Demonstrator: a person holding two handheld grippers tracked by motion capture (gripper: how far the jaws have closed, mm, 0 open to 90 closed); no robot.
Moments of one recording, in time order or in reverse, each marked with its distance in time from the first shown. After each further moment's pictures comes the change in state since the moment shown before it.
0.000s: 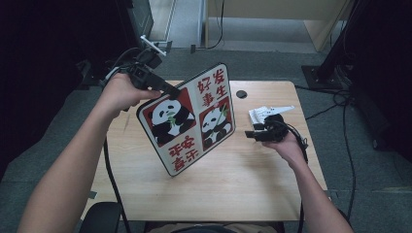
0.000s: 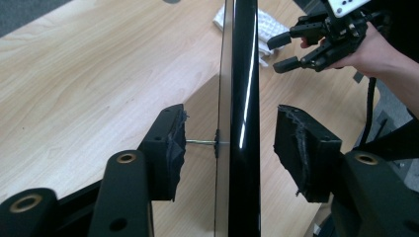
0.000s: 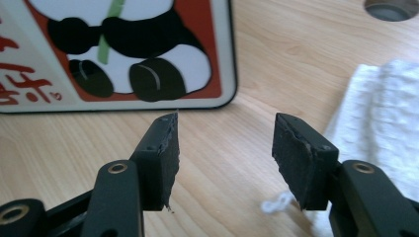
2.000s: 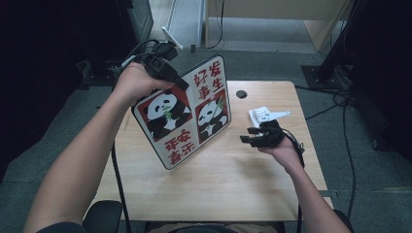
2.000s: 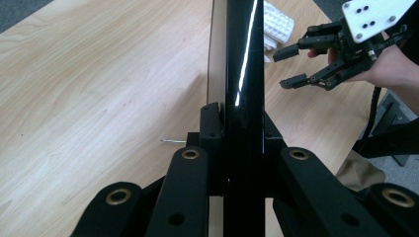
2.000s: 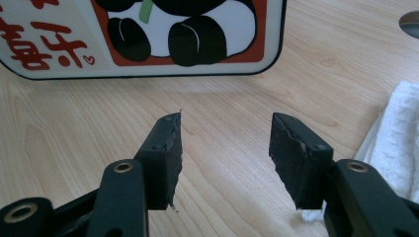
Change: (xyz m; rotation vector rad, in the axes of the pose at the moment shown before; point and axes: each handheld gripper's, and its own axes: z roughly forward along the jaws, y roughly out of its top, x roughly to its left) left arm -0.011 0.043 0.023 0.111 0.007 0.009; right arm 0.027 -0.005 0.000 -0.018 0.033 -0.070
